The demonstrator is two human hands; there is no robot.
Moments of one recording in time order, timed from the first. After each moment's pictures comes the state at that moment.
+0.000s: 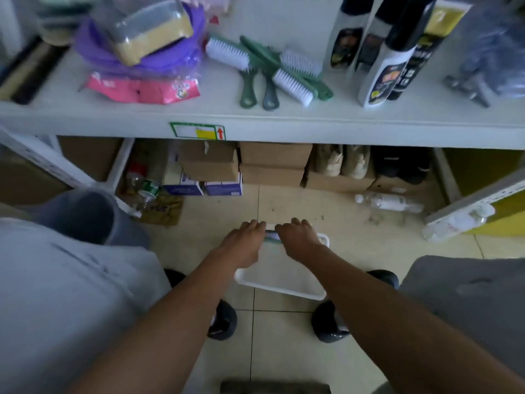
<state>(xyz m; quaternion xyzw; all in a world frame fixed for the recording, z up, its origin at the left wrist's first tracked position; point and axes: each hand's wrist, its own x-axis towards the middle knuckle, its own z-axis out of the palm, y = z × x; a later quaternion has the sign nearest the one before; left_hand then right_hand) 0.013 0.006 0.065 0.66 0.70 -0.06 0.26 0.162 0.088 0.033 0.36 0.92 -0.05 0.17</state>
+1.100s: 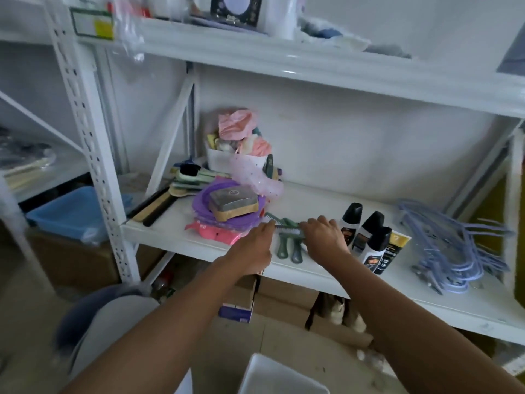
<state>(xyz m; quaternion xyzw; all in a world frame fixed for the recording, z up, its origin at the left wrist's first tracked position) -0.079 0.059 0.332 0.64 0.73 0.22 0.10 0.079 0.186 0.357 0.36 0.92 0.17 -0.05</state>
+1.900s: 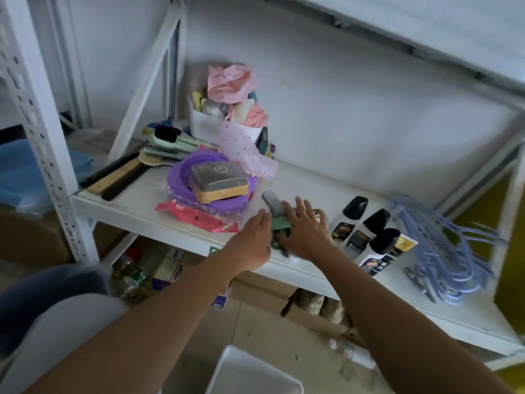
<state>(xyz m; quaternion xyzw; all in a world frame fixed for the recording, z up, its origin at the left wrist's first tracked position) -0.082 0.115 0.290 0.63 0.72 0.24 0.15 0.046 0.231 0.315 0.39 0.92 0.09 0.00</state>
